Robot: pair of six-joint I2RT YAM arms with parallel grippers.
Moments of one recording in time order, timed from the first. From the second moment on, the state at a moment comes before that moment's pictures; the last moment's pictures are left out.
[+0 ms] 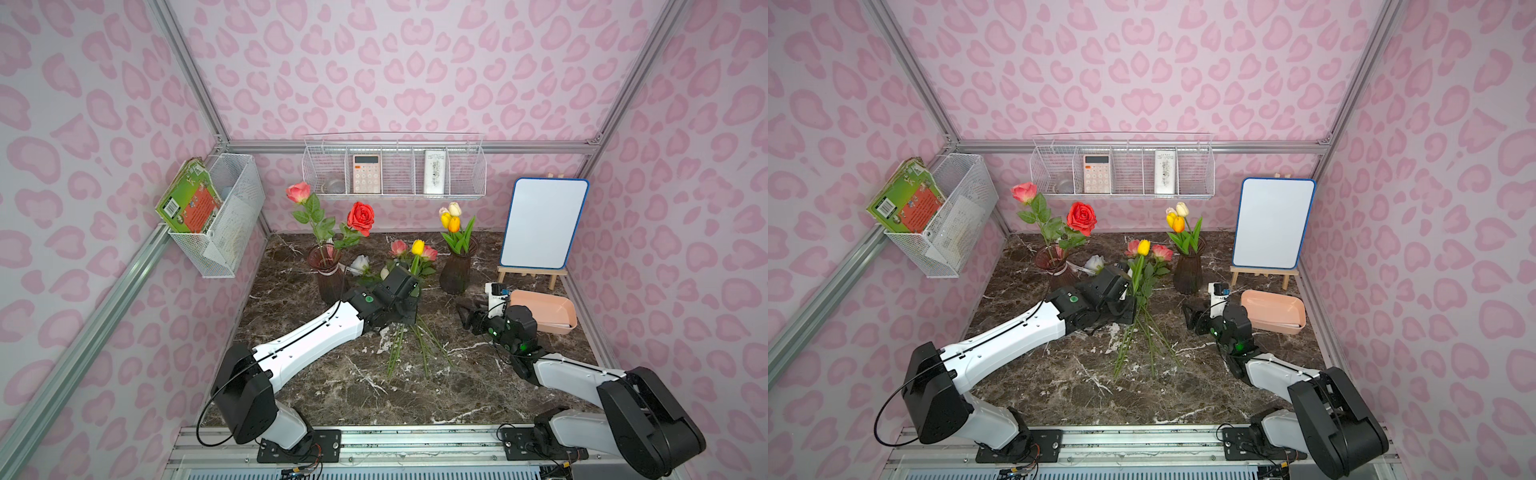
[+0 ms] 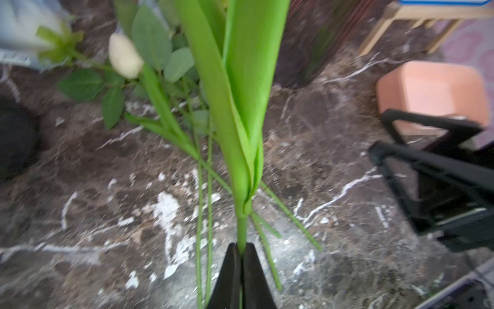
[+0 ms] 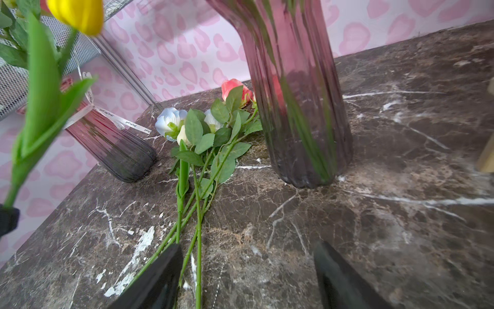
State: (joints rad) left arm -0.81 1.53 1.29 -0.63 -0.12 -0.57; right arm 0.41 1.27 0.31 0.67 -0.17 0.38
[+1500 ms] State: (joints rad) left arm -0.82 2.23 2.04 0.18 -0.25 -0.12; right arm 0.41 1.20 0.29 0.66 -0.10 0.35
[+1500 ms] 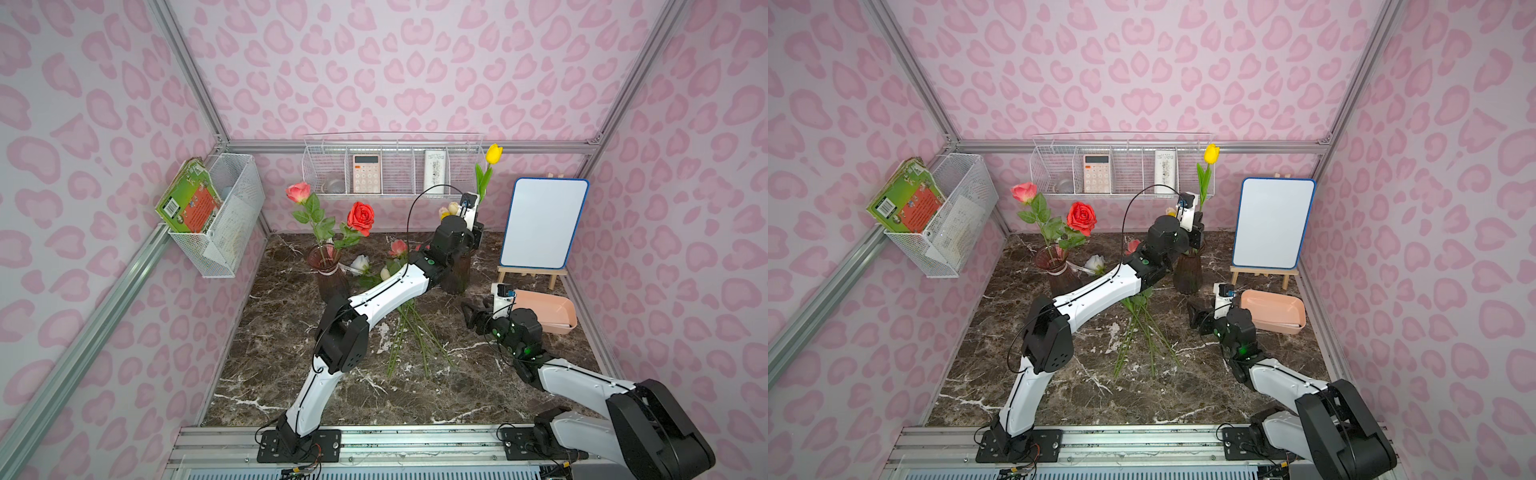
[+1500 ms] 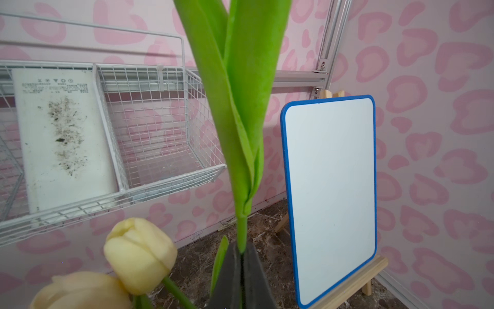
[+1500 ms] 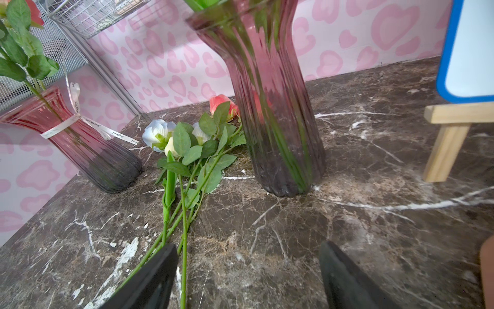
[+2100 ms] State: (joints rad) left arm -0.82 1.69 1.57 0.14 -0.19 -0.27; right arm 0.41 1.20 0.30 0.64 -0.10 0.34
